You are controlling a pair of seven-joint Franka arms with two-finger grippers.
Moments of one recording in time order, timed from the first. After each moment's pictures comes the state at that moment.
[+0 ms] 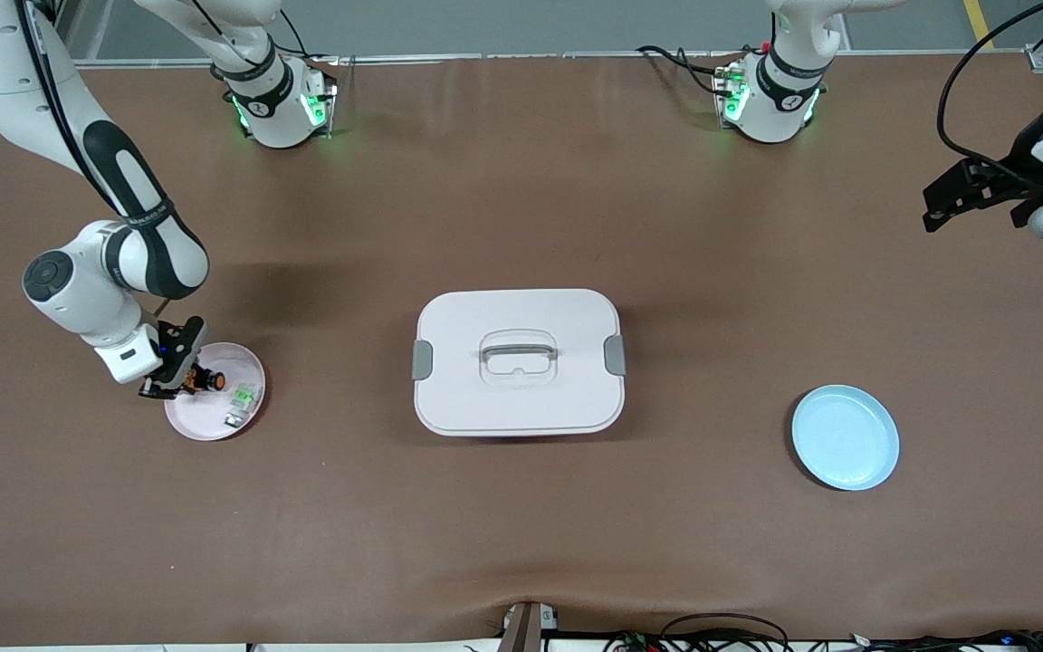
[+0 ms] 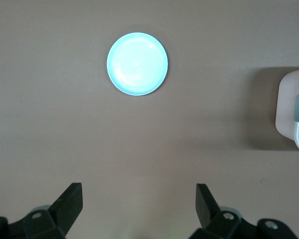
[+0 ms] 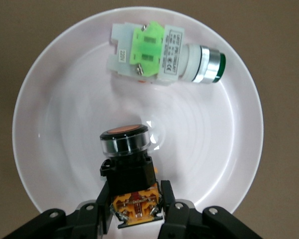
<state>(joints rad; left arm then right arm) 0.05 -0.04 -0.15 -1.56 0.04 1.52 -0.11 -0.20 0.48 0.05 -2.19 0.08 2.83 -1.59</state>
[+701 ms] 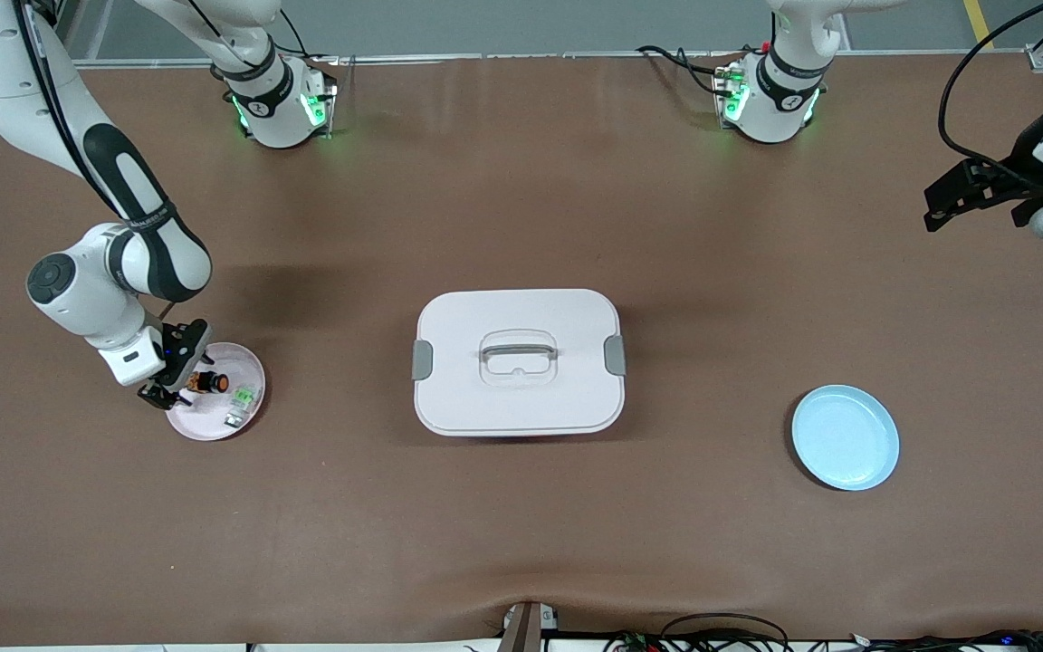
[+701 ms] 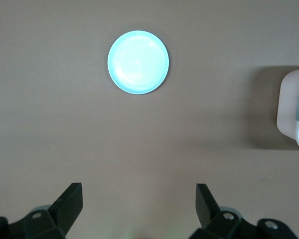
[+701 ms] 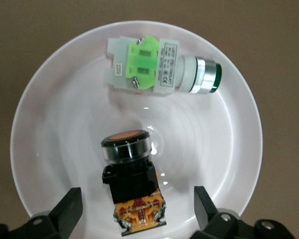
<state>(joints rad) 0.05 -0.04 -0.14 -1.56 0.04 1.52 -0.11 -0.22 0.49 0.07 -2.17 0.12 2.80 -1.59</state>
